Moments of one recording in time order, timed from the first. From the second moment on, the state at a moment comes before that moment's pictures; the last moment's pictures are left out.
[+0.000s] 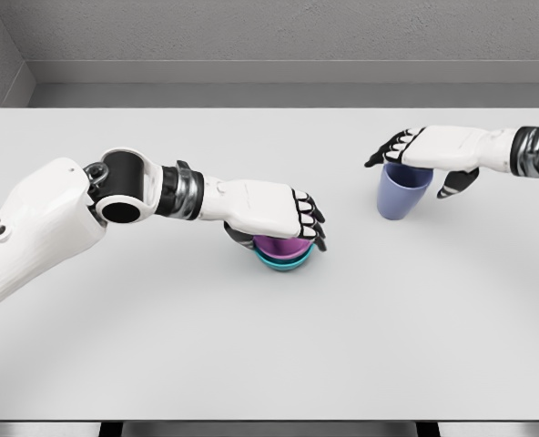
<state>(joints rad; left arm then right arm) -0.92 0.47 -1.03 -1.48 -0.49 -0.61 -0.55 -0.84 -0.82 0.78 -1.34 0.37 -0.57 0.61</state>
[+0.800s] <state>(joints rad) -0.91 0.91 -0.97 -1.63 -0.19 -0.61 -0.54 -0.84 -0.81 0.80 -1.31 0.39 -0.57 0.61</state>
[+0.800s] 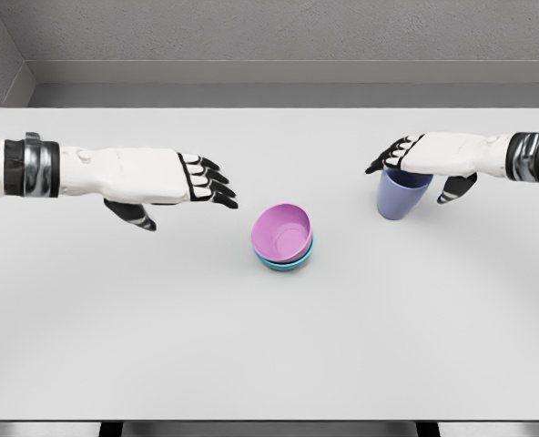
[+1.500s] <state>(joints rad) -0.66 0.91 -0.67 -1.56 -0.19 -0.61 -0.61 -0.84 -0.80 0.80 -1.31 0.40 -0.57 0.61</state>
